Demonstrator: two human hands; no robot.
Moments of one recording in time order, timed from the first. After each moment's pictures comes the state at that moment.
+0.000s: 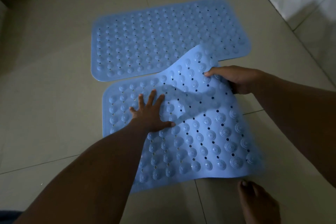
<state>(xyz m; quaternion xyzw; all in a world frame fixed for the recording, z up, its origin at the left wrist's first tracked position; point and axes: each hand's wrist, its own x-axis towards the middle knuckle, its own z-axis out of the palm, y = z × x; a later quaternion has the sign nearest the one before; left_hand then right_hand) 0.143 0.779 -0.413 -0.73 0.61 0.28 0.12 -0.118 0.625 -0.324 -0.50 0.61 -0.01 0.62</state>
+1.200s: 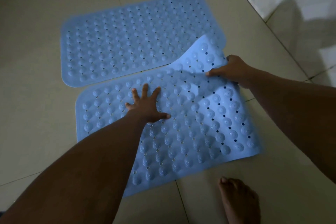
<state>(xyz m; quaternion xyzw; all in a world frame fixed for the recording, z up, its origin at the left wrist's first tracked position) 0.084 0.731 -0.407 -0.73 0.60 0.30 0.11 -0.200 0.598 -0.350 -0.55 0.72 -0.10 0.42</state>
